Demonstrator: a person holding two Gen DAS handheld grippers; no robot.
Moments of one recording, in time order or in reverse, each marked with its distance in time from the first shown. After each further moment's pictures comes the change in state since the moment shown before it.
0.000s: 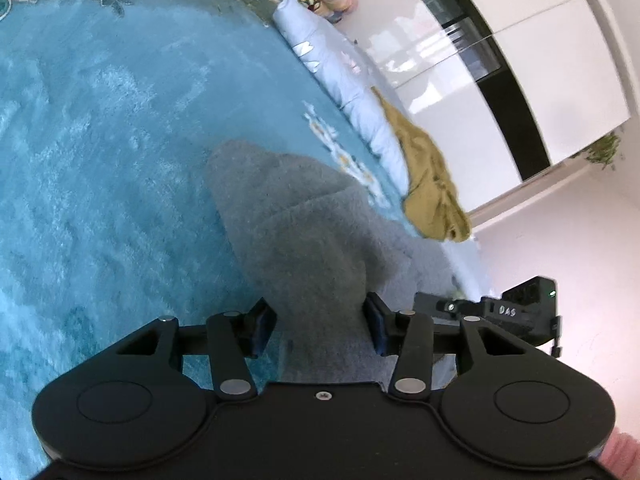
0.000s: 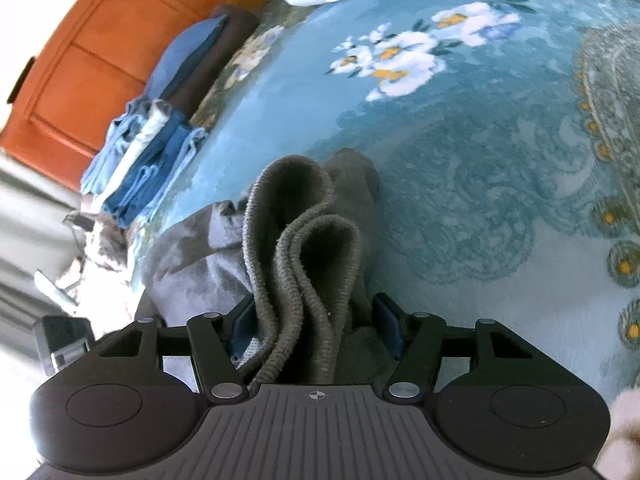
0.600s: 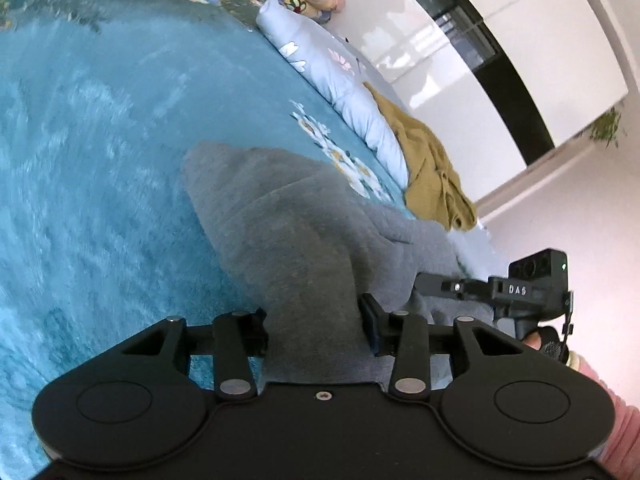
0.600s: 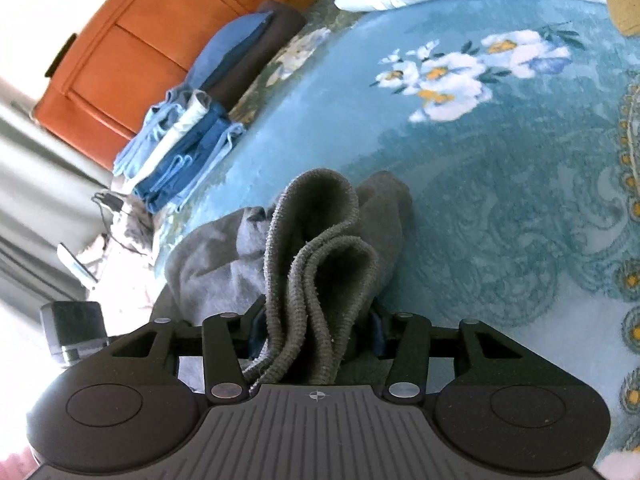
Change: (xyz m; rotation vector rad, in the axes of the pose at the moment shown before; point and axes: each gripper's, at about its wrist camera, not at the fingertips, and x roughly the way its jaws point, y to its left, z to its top) left arm 0.007 -0.014 -0.008 0.062 -0.012 0.012; right arm -0.007 0.002 0.013 -0.126 0.020 0.085
